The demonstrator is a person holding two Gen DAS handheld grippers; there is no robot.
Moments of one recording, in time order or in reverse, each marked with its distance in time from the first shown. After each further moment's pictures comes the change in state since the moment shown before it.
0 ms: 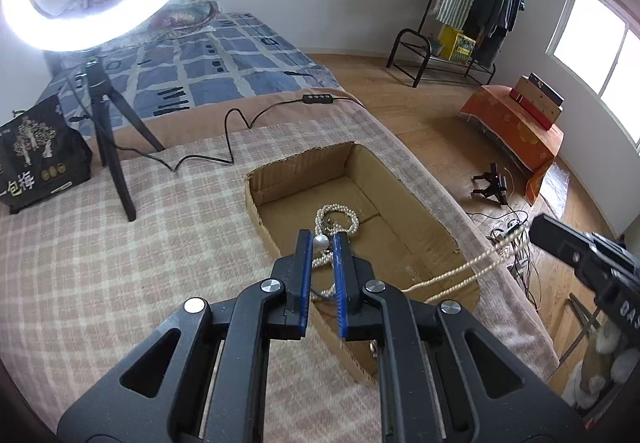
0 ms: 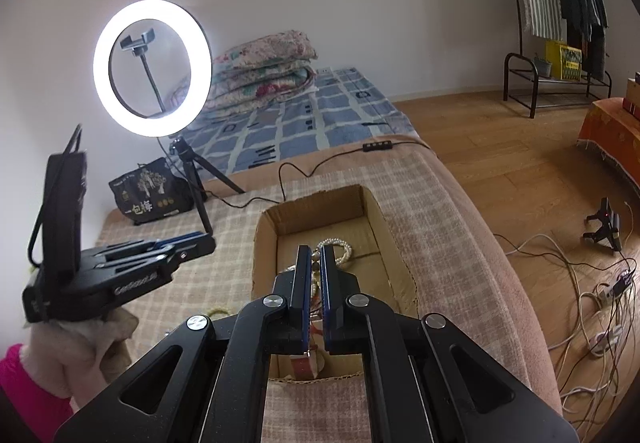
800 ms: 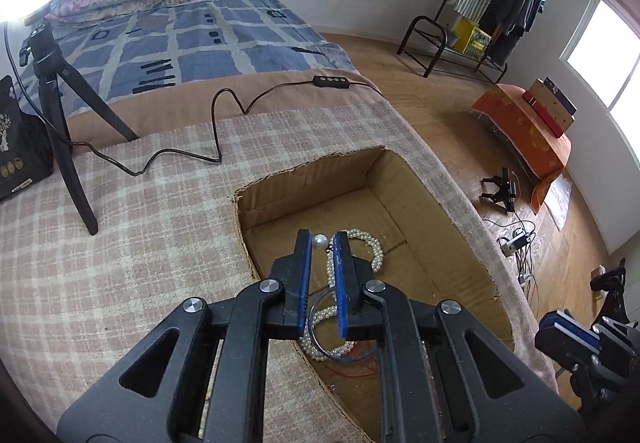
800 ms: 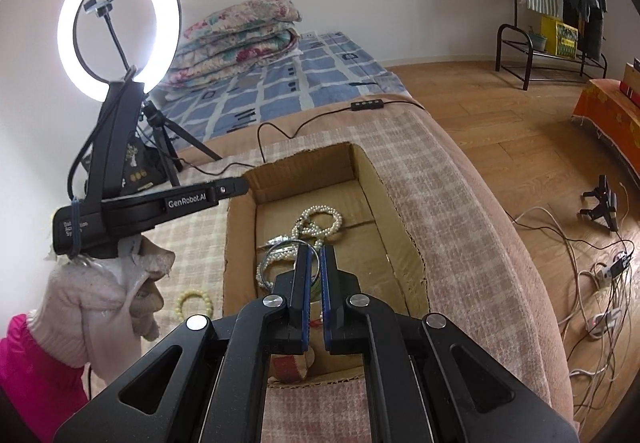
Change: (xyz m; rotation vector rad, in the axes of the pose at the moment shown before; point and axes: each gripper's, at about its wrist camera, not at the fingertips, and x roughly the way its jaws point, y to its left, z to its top) left arm 0.078 0.020 0.028 -0.072 0.075 -0.012; right arm 0.042 0.004 -0.011 0.007 0.122 -0.076
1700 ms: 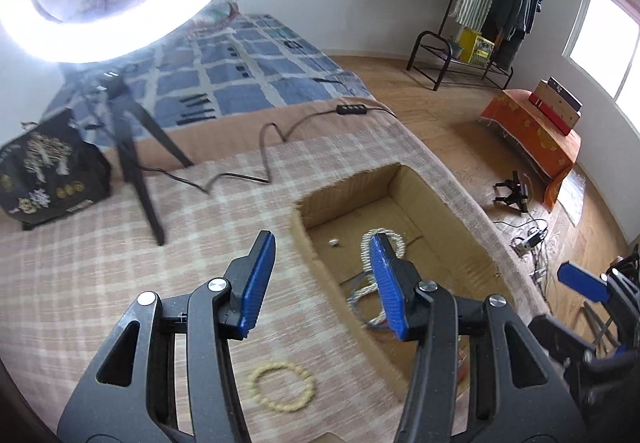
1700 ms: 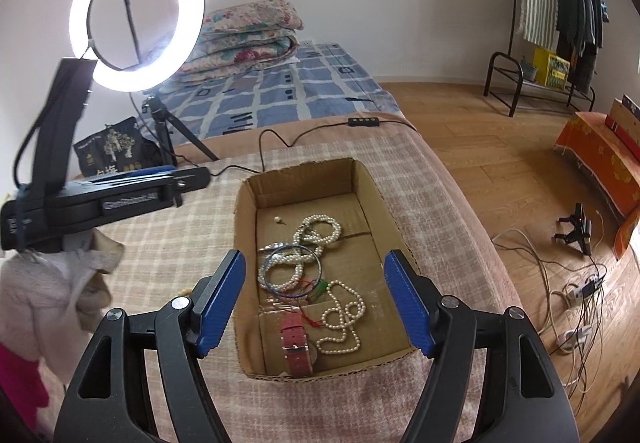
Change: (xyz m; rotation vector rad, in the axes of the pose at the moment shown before) left arm -0.080 0.025 -0.007 0.057 -0.090 0.080; right arm -0.018 0.038 0.001 -0.090 -0.049 -0.084
